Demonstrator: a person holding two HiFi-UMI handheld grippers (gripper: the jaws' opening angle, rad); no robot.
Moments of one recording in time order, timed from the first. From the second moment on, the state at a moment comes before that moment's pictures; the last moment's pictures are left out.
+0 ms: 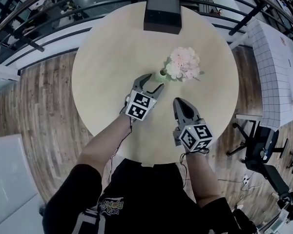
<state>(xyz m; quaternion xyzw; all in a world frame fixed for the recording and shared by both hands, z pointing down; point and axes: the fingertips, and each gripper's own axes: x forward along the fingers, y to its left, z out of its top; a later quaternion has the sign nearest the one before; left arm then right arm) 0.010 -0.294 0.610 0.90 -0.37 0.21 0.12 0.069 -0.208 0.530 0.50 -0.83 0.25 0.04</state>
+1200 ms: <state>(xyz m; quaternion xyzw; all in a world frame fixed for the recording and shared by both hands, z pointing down) 0.039 -0.325 0.624 0.90 -0.37 0.19 0.10 0.052 -0.311 0.575 0.46 -0.86 0.23 0.03</state>
